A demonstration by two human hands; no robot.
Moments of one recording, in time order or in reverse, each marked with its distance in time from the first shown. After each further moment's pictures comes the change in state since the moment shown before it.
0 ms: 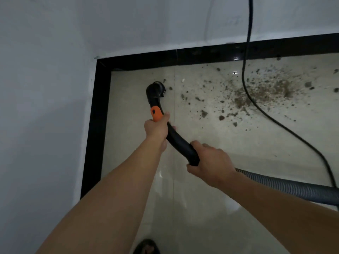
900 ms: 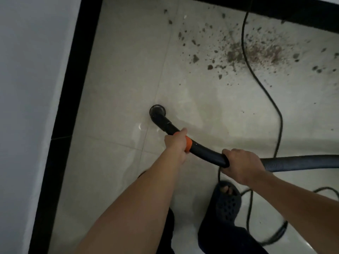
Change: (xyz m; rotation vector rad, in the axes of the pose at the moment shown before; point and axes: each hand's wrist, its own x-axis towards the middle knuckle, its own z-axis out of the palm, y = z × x) left_hand -0.169 -0.181 0.003 -0.191 -0.001 -0.563; right_hand -0.179 0.123 -0.010 -0.498 -0.453 0.036
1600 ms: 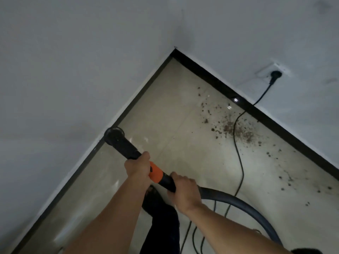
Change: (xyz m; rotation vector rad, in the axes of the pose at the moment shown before) left_hand -0.209 0.108 -0.191 -0.352 0.236 0.096; right_hand -0.116 -0.220 -0.160 0.159 0.083 -0.207
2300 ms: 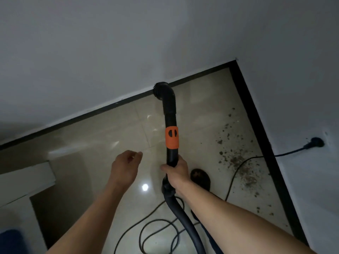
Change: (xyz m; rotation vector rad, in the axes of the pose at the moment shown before) left_hand -0.053 -0.064 -0.024 0.308 0.149 0.314; right_hand 0.040 0.012 -0.071 0.643 -0.322 0.273
